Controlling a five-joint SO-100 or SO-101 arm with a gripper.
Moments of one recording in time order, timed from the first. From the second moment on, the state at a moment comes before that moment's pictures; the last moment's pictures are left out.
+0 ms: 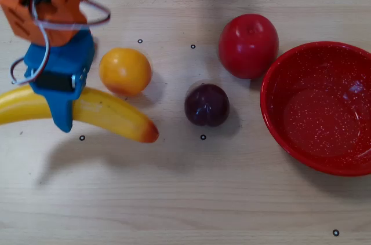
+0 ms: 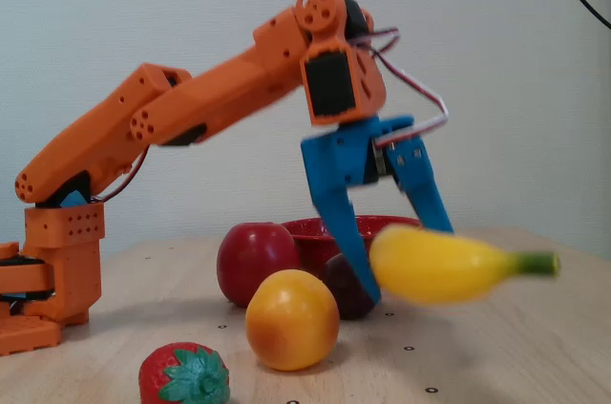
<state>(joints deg) -26.2 33.8 6.2 103.4 26.6</state>
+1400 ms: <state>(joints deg) 32.5 89.6 68.8 89.1 5.1</state>
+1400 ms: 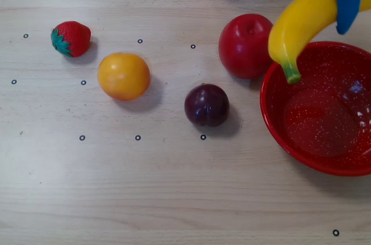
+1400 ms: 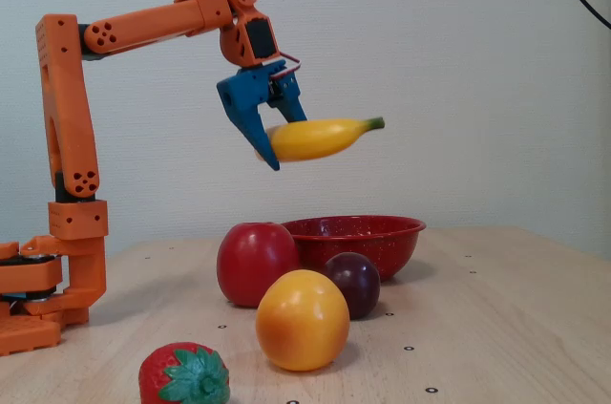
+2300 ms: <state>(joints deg) 33.5 74.4 64.3 76.7 1.2</state>
